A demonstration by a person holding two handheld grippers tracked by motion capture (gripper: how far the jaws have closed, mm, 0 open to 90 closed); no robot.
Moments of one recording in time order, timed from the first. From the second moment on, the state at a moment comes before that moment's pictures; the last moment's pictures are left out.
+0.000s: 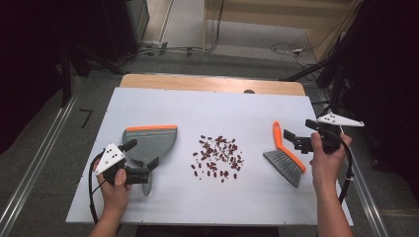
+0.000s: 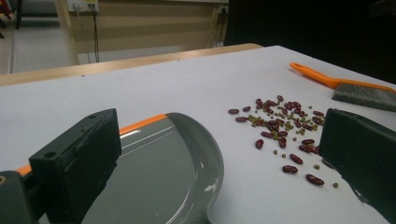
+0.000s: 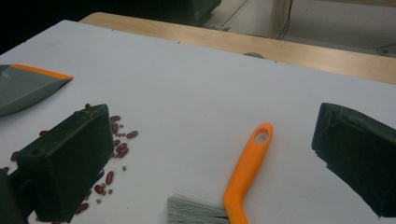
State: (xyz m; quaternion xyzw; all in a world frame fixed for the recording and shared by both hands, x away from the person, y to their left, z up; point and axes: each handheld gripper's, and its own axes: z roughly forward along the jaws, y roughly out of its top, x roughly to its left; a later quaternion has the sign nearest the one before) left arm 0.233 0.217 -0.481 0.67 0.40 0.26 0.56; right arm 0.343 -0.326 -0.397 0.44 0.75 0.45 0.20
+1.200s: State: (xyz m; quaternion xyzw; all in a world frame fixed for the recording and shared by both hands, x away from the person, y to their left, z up) left arm 0.230 0.208 -0.477 0.68 0.39 0.27 0.55; right arm 0.392 -0.305 -0.472 0.58 0.77 0.25 0.12
